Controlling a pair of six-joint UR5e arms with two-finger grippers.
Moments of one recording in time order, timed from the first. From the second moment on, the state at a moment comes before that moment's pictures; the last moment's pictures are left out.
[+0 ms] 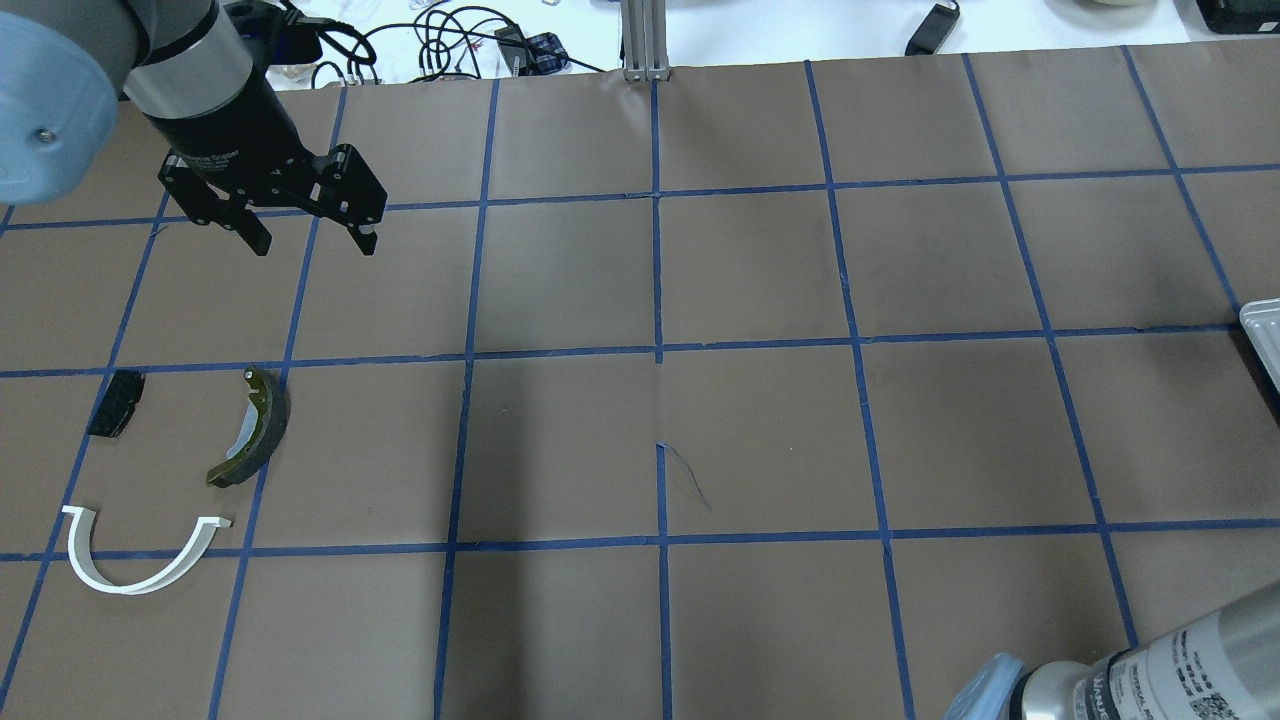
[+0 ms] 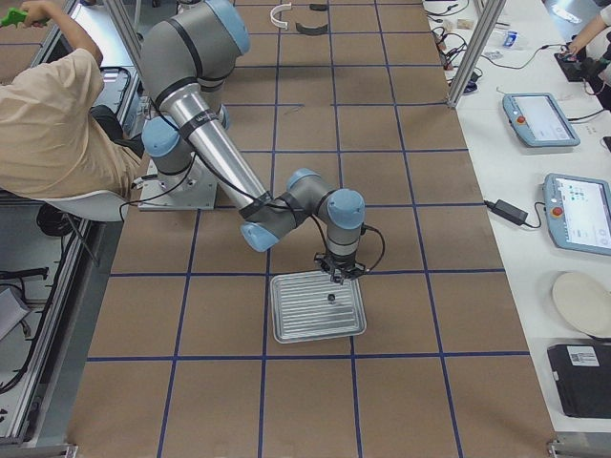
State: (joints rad) left arm -1.51 -1.63 -1.54 -1.59 1.59 0.10; right arm 0.78 -1.15 1.70 -2.26 -1.64 -1.95
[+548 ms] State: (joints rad) left arm -1.51 -1.63 -1.54 -1.59 1.59 0.10; right arm 1.11 -1.17 1.69 -2.26 -1.63 -1.23
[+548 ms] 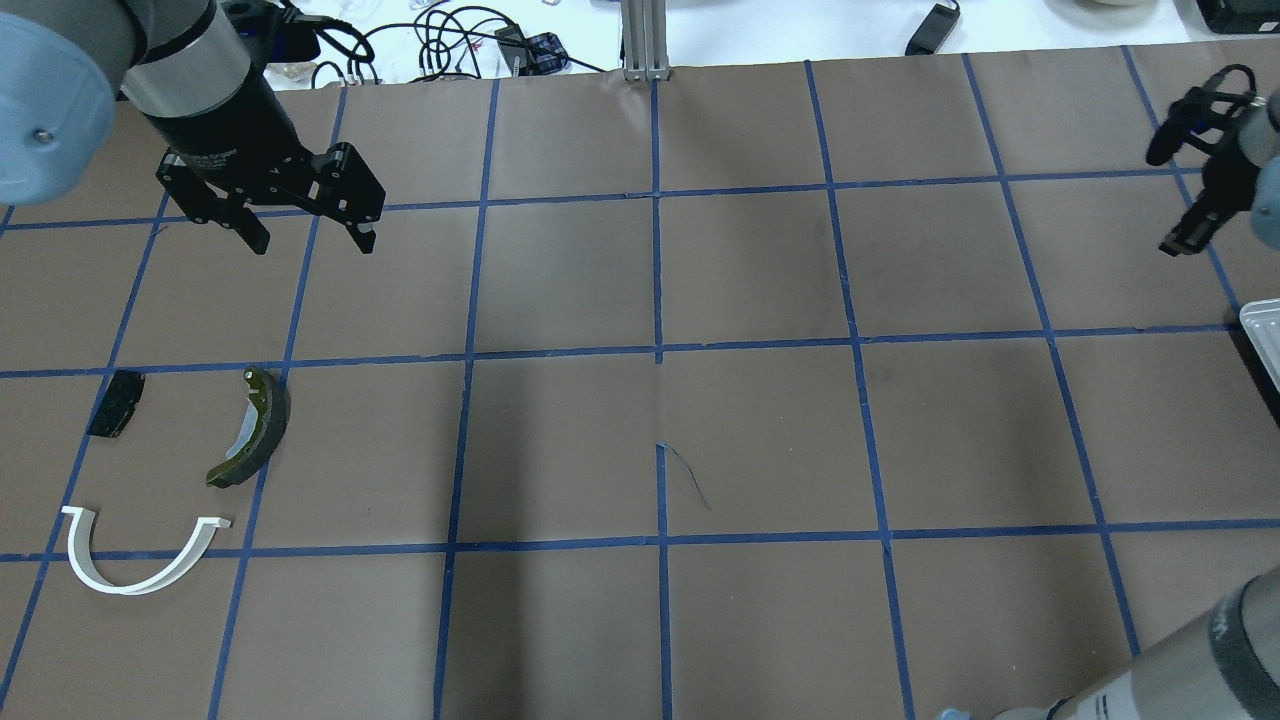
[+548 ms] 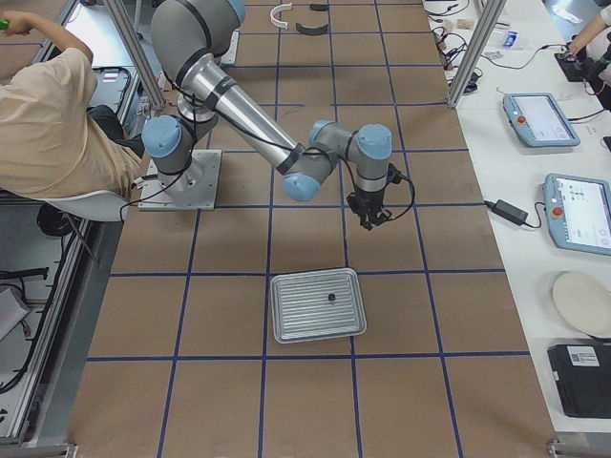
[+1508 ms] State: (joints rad) left arm -1.52 -1.62 -1.54 -1.59 1.58 0.10; right arm 1.82 -1.09 1.63 -2.23 -1.54 0.16
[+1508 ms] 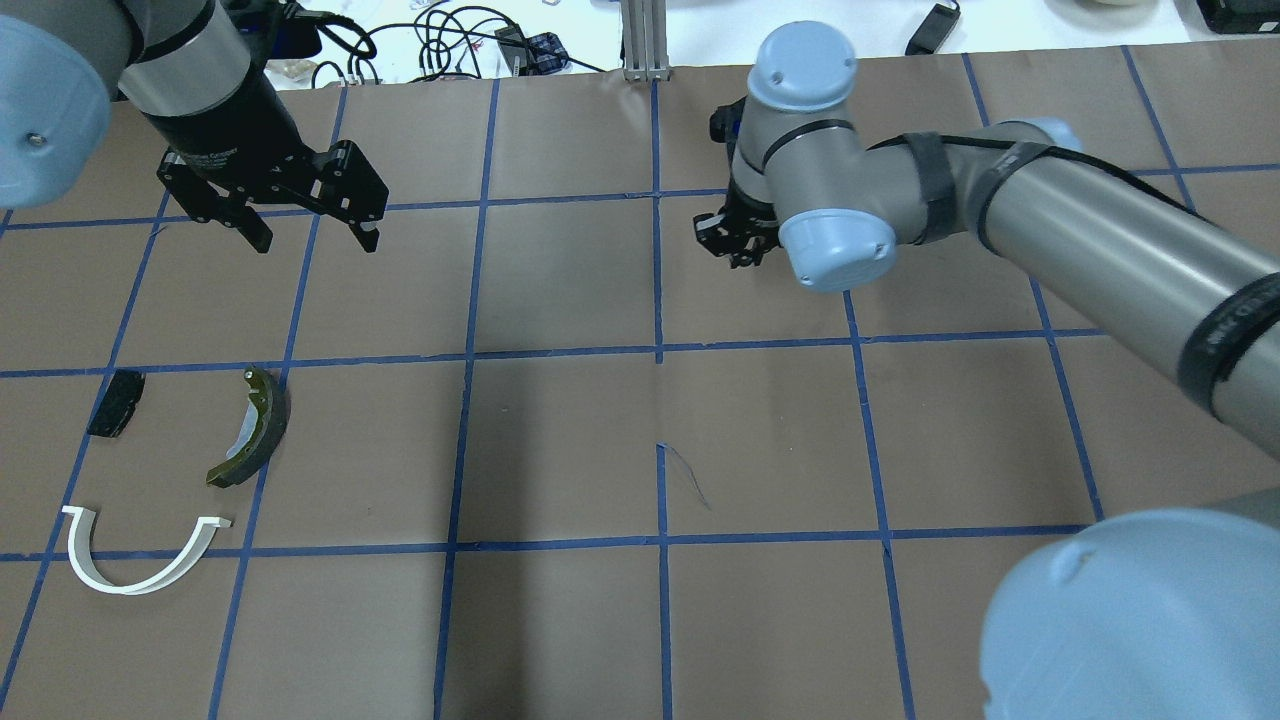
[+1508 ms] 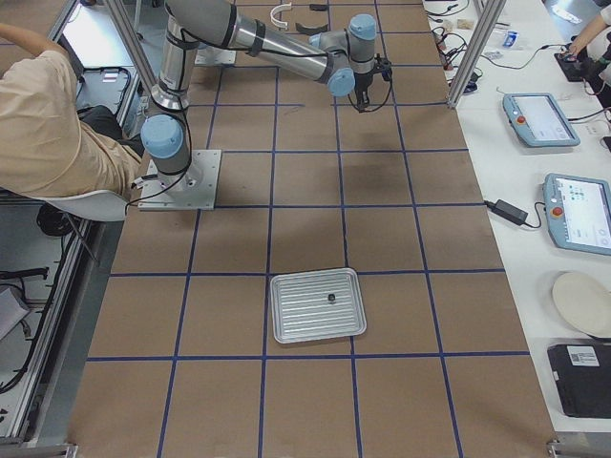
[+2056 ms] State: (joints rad) left arm -1.51 -1.64 -1.54 -1.59 1.59 0.10; right arm 2.03 -1.01 1.61 -2.24 -1.53 0.35
